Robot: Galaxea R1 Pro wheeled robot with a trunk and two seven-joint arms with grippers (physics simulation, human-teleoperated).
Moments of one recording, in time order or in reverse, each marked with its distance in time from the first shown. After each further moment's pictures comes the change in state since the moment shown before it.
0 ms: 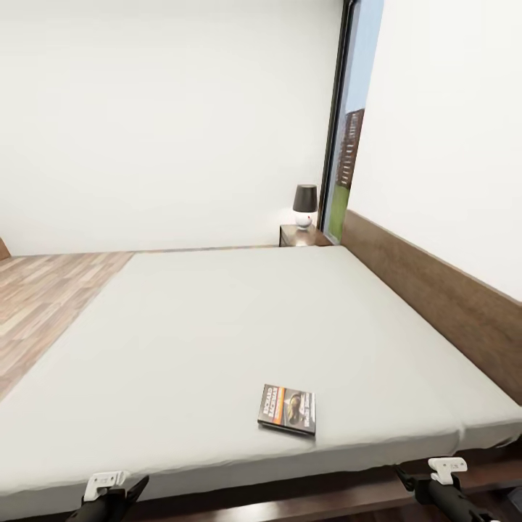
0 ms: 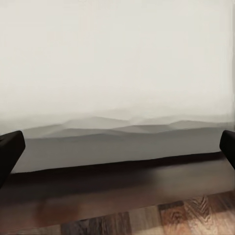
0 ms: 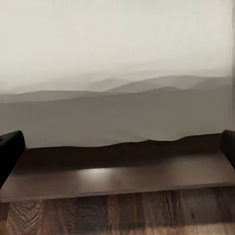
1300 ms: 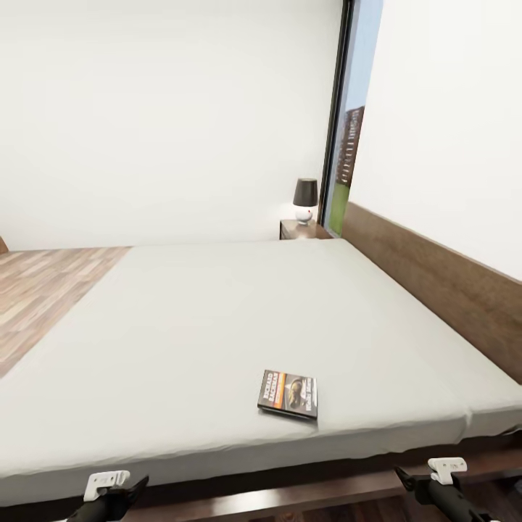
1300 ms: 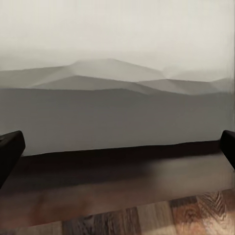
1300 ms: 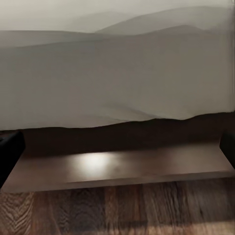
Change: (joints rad) left arm 0.000 0.000 0.001 0.000 0.000 0.000 0.000; right arm 0.000 0.001 0.000 0.000 0.000 0.000 0.000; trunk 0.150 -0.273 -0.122
